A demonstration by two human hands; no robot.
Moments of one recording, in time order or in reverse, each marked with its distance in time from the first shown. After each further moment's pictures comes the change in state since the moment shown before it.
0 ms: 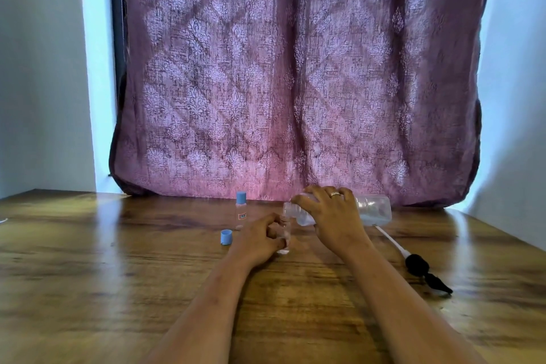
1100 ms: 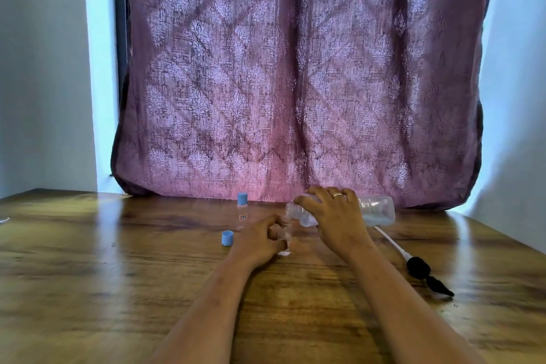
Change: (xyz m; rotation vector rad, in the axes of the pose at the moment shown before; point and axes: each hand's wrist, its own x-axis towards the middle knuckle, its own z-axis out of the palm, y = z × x) left_hand -0.001 0.001 -0.002 -0.002 -0.017 0.000; right_hand 0.000 0.000 -0.001 -0.022 0.012 0.015
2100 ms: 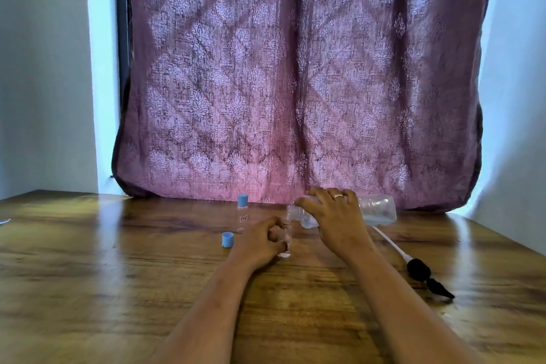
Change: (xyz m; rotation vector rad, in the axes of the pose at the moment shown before) left_hand -0.002 0.005 0.000 0.022 0.009 -0.024; right_hand 0.000 0.003 -0.001 0.002 -0.019 -0.024
